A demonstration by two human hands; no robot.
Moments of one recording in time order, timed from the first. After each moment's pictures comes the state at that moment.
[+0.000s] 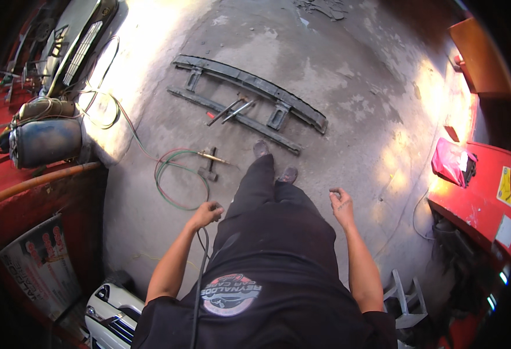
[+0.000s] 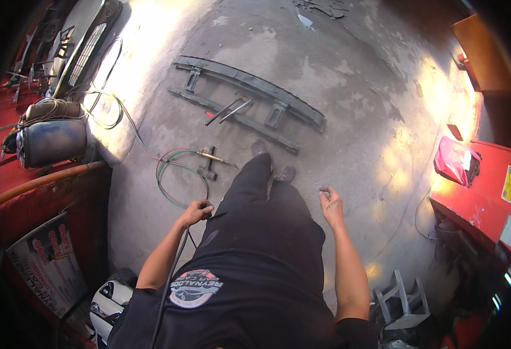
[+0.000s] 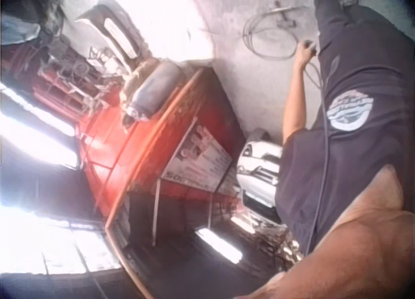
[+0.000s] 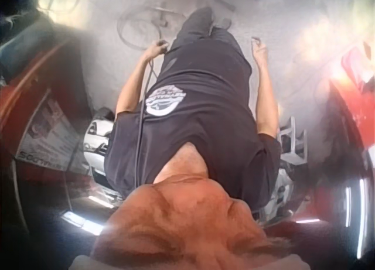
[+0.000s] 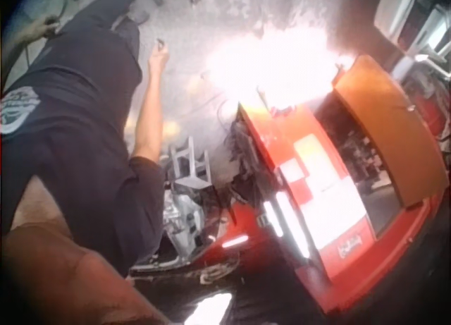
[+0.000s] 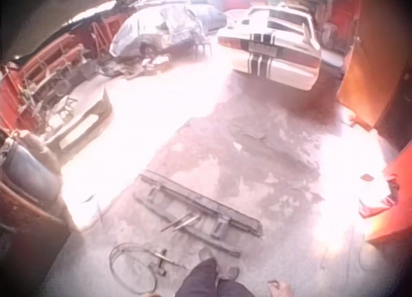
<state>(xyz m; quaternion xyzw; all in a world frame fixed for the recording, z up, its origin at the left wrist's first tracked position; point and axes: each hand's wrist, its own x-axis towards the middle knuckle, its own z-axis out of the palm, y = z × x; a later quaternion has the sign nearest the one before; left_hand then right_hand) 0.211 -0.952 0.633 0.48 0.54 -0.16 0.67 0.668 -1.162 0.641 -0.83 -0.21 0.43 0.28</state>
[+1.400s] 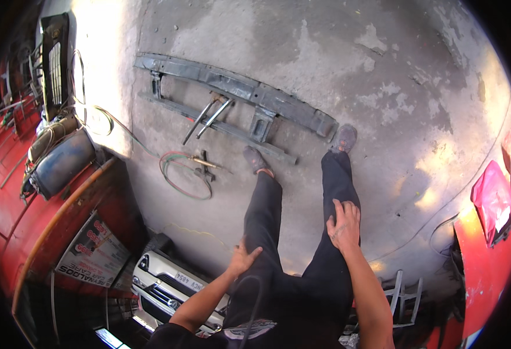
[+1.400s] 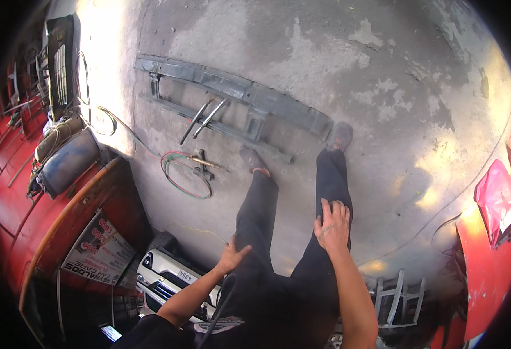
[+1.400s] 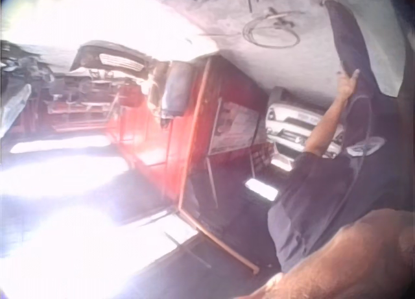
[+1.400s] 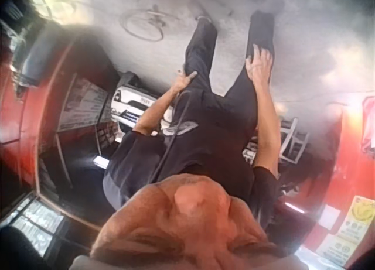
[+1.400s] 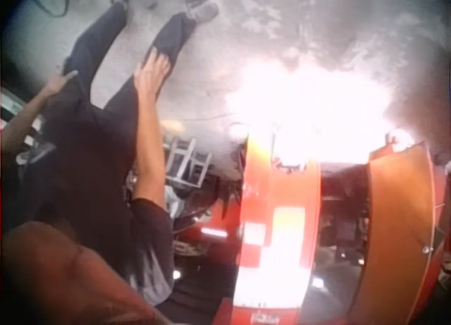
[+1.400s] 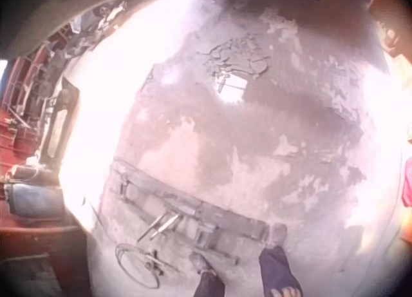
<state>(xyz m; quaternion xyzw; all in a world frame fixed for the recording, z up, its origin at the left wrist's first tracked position) 0.606 -0.962 0.492 0.39 0.69 -0.42 0.44 0.964 -1.007 0.403 -0.76 -0.42 0.49 0.03</state>
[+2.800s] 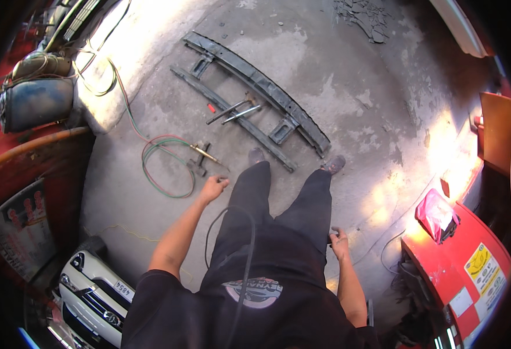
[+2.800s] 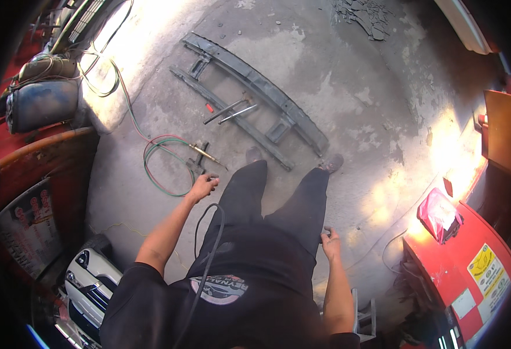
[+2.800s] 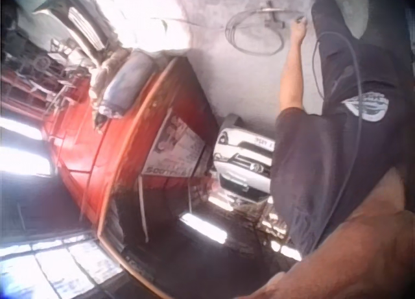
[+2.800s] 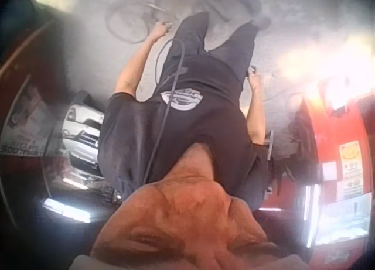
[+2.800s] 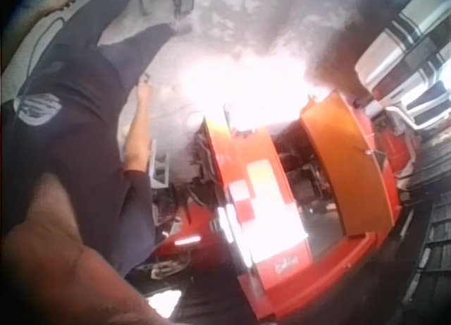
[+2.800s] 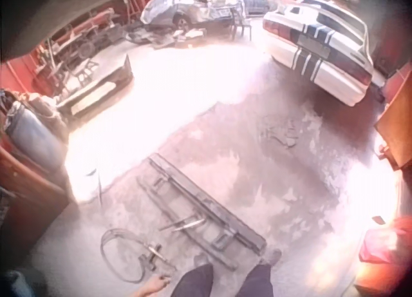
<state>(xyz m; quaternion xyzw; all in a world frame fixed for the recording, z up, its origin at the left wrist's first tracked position) 0.318 -0.817 0.509 0.46 0.65 -0.10 0.60 0.781 -1.149 0.556 -0.81 -0.17 0.55 0.13</state>
